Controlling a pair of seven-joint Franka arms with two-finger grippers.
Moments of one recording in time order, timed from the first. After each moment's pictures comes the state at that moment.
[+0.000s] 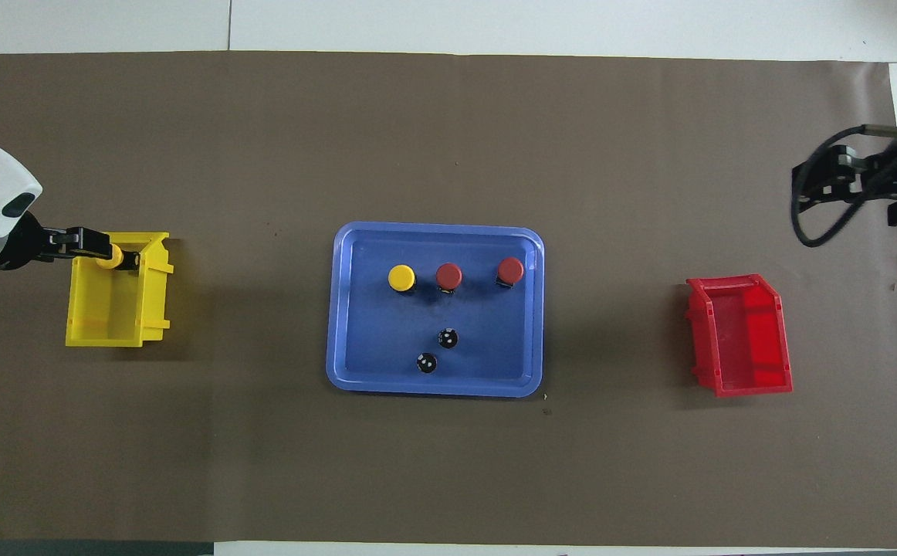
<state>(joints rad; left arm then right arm) 0.00 0.05 0.03 -2.05 0.00 2.13 0.09 -0.02 0.09 0.00 -1.42 -0.05 1.43 0.13</state>
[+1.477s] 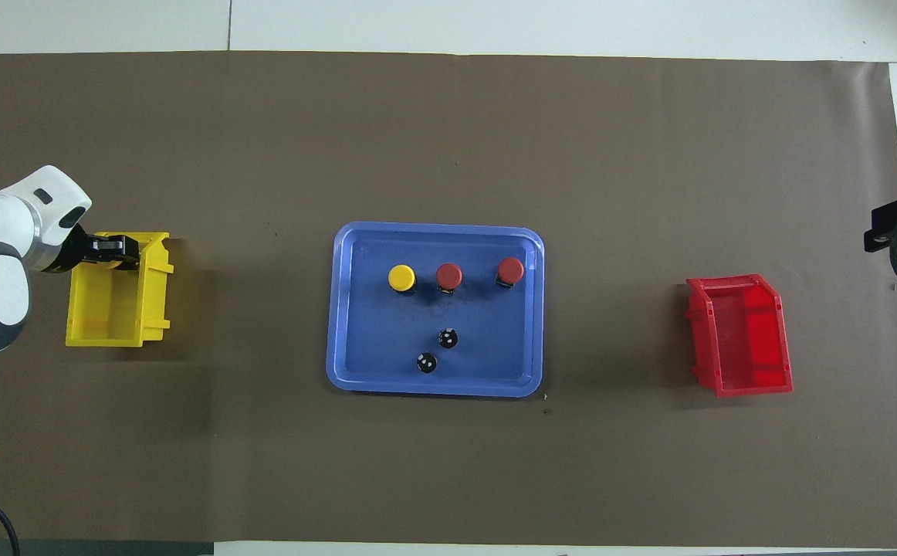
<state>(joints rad) 0.00 0.12 0.03 -2.12 0.00 2.30 0.09 -0.09 0.01 -0.02 -1.57 -0.05 1.48 0.06</state>
